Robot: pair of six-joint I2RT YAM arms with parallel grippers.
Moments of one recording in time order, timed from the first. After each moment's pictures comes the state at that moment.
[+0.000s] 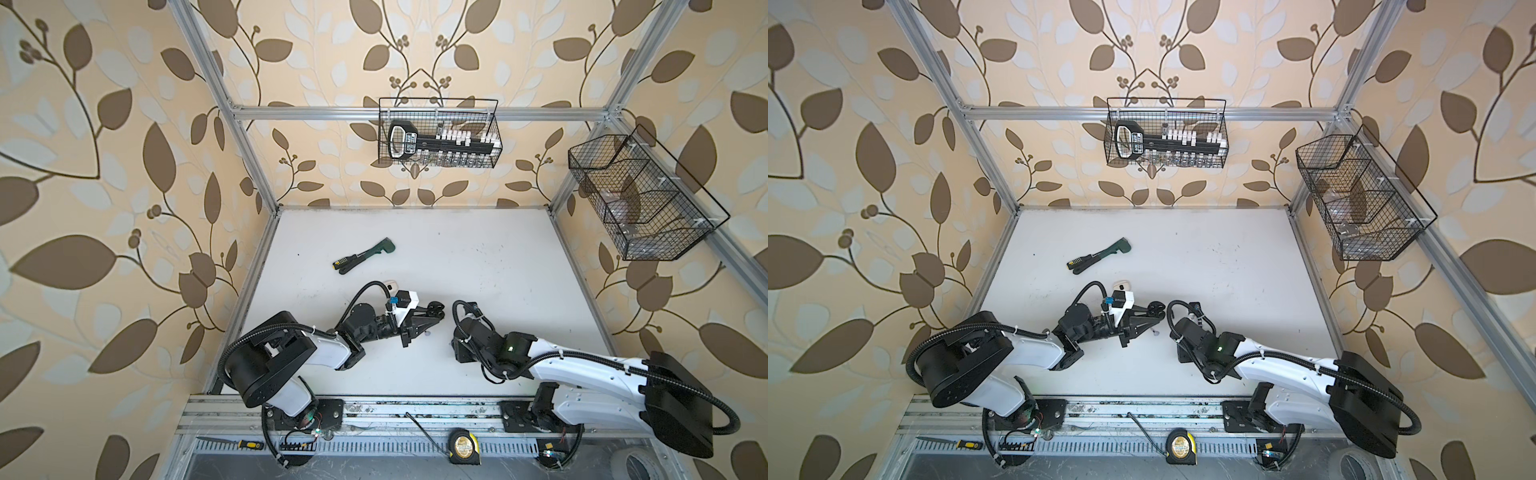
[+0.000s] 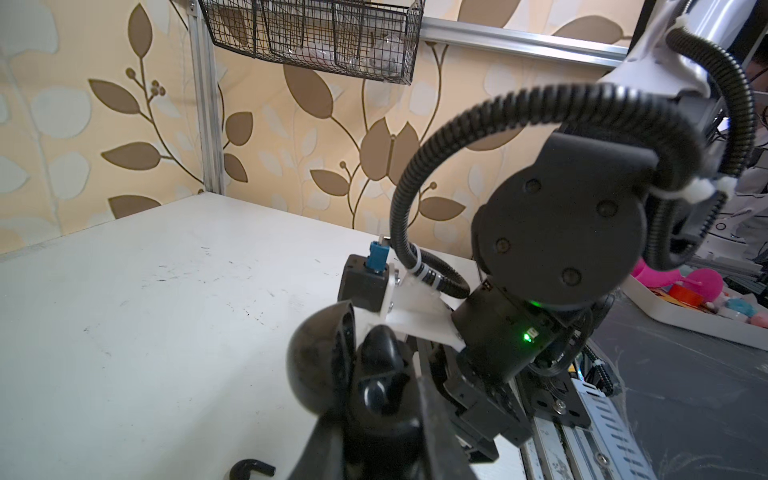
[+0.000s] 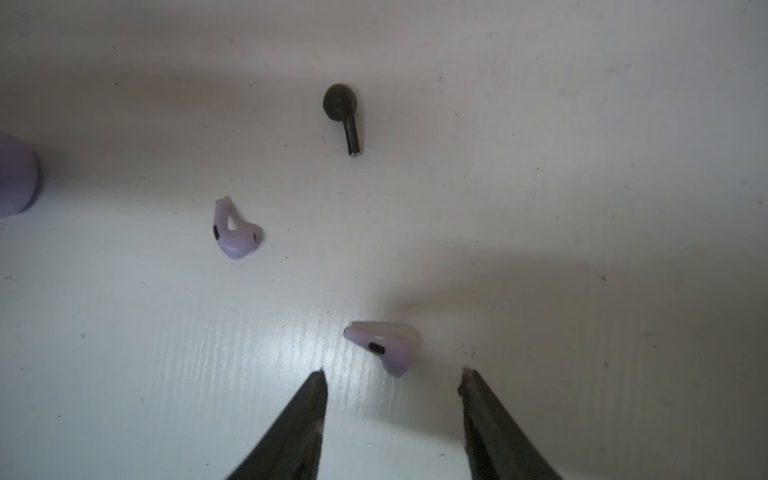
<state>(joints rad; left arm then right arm) -0.79 1.51 0.33 1.26 0.57 -0.19 0.96 1.17 0.50 -0.43 0.32 0.81</state>
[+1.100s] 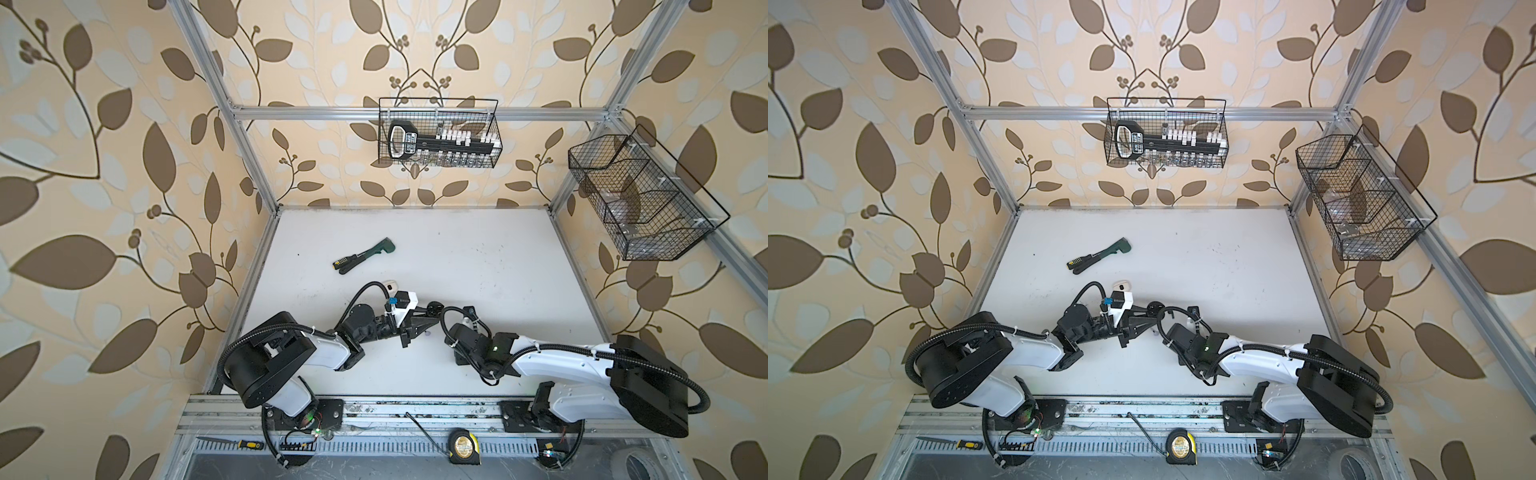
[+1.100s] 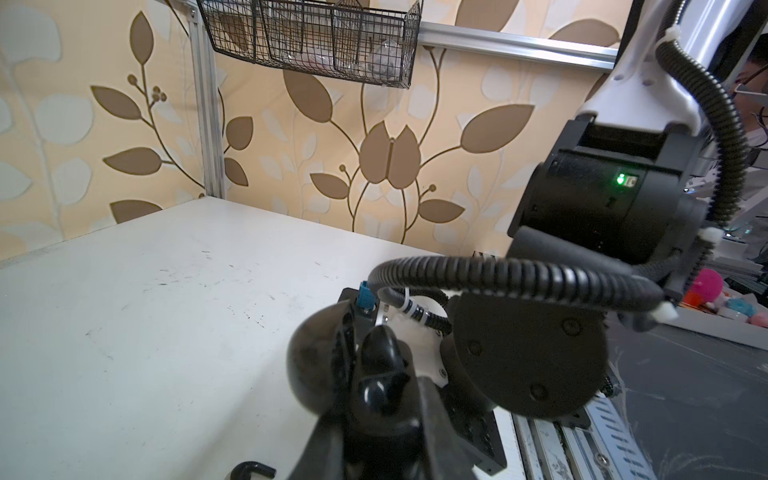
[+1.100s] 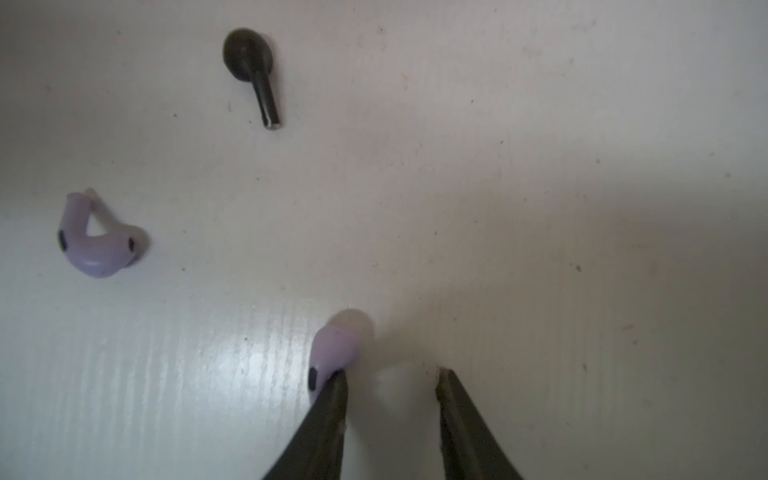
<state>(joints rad) -0.79 1.51 0.33 1.27 0.57 -0.19 0.98 1.31 0.50 -0.42 0.43 0.87</state>
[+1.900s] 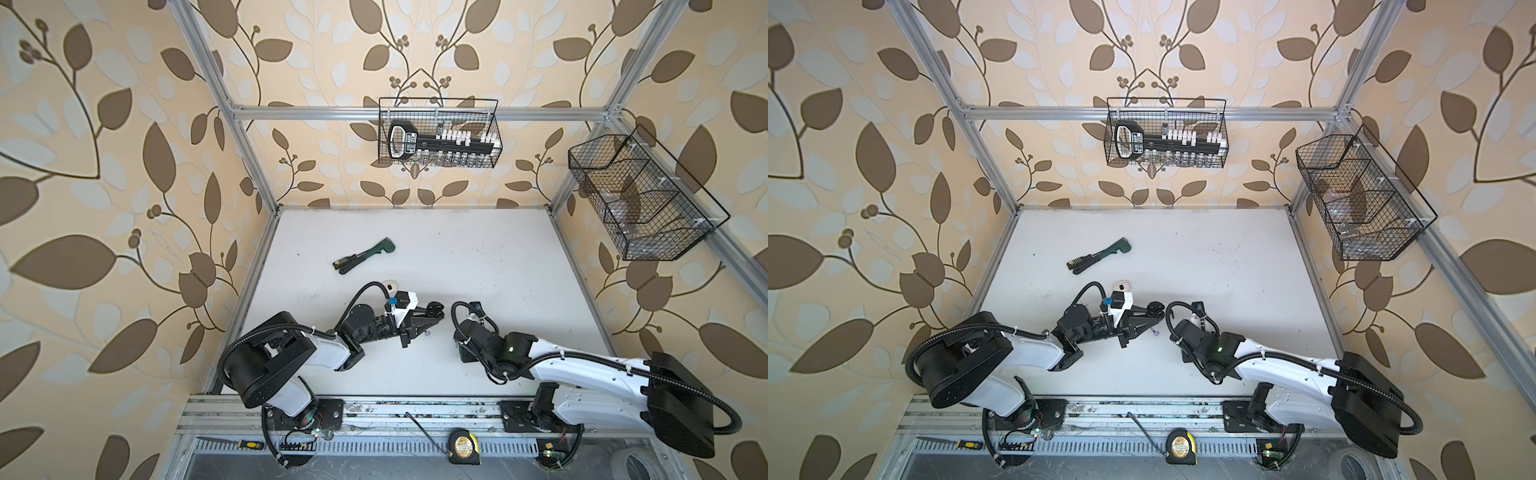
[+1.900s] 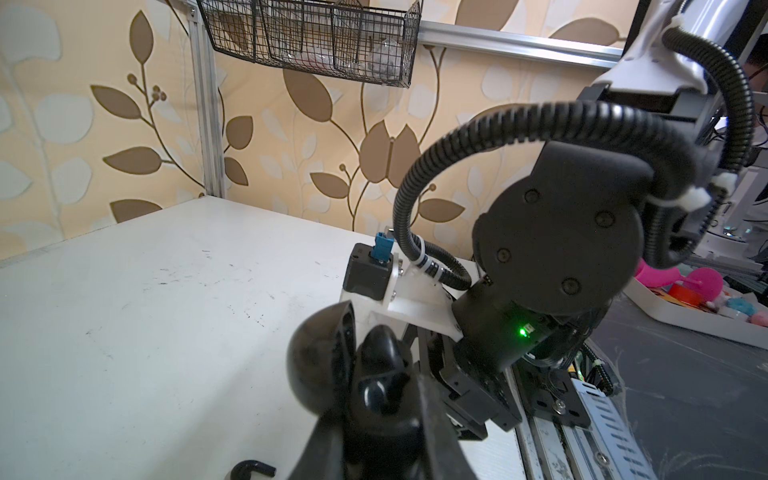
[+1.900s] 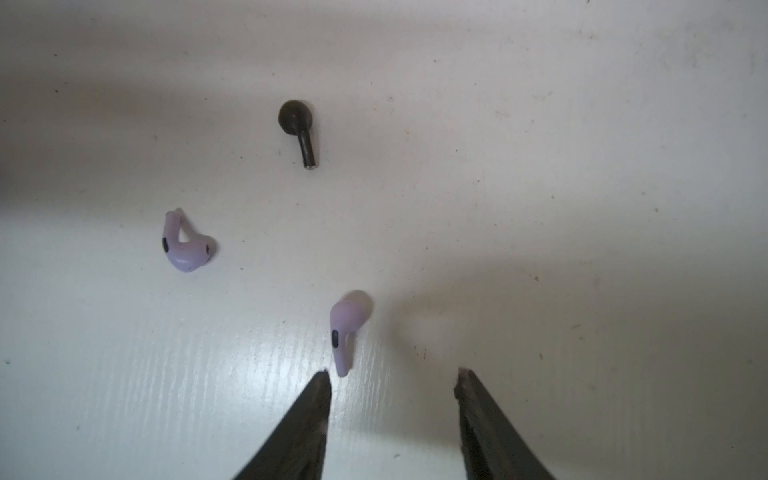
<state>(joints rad) -0.79 1.51 0.33 1.27 0.57 -0.18 0.96 1.15 0.52 -0.50 0.41 0.80</state>
